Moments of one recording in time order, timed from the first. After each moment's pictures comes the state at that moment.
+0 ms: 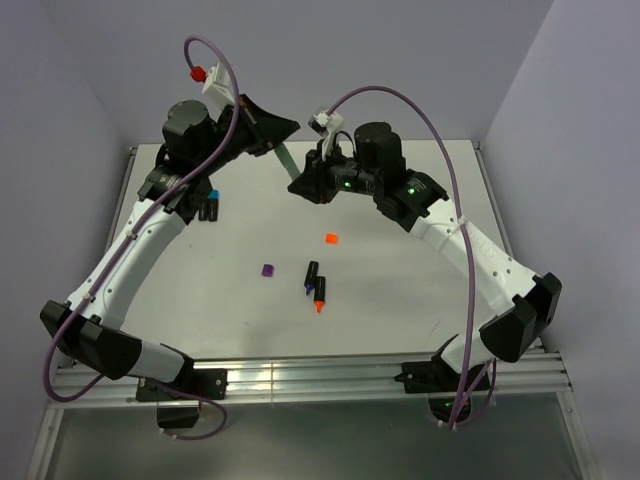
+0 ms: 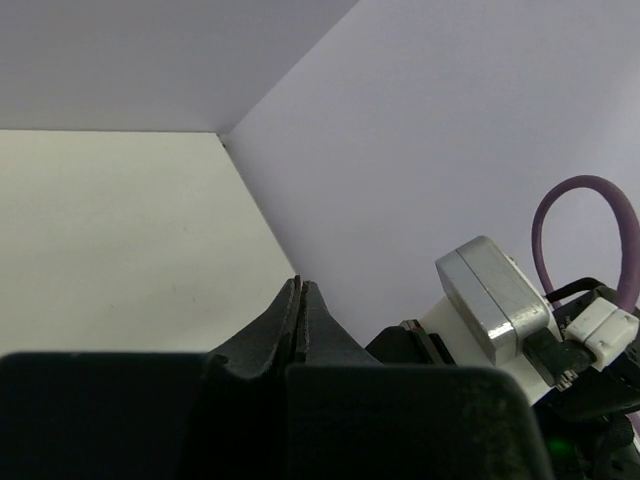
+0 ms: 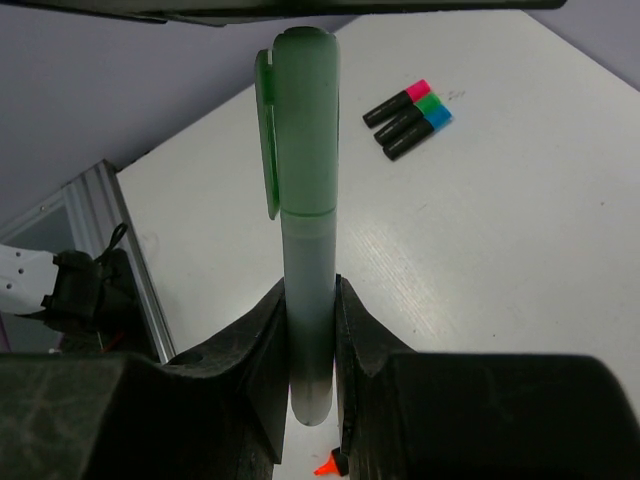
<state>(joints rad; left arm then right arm) -0.46 1.42 1.59 -0.13 0.32 -0.80 0.67 1.47 1.56 -0.37 -0.43 0.12</state>
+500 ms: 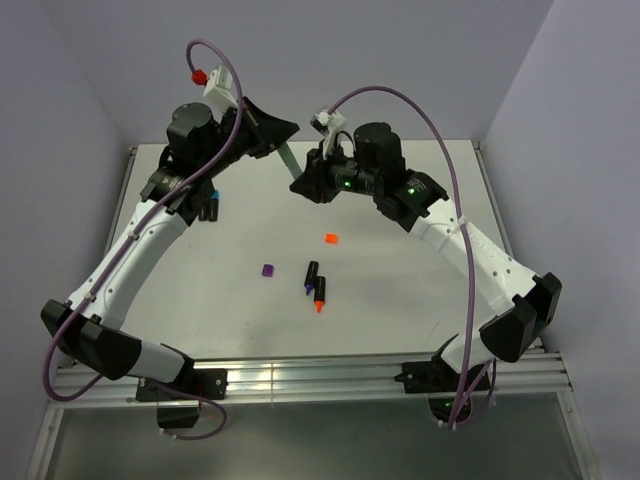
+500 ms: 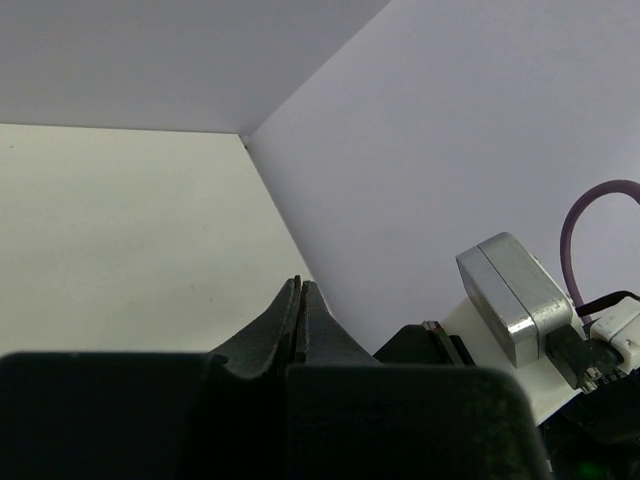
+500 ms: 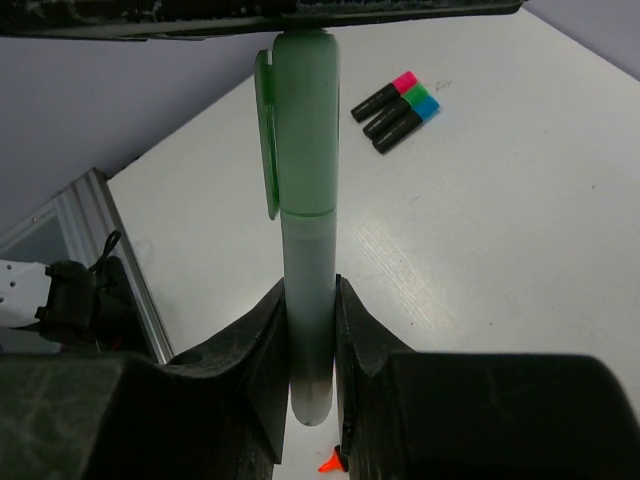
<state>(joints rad) -0.48 1.42 1.58 -0.15 0.27 -0.79 0.67 1.47 1.56 -0.38 -0.39 0.14</state>
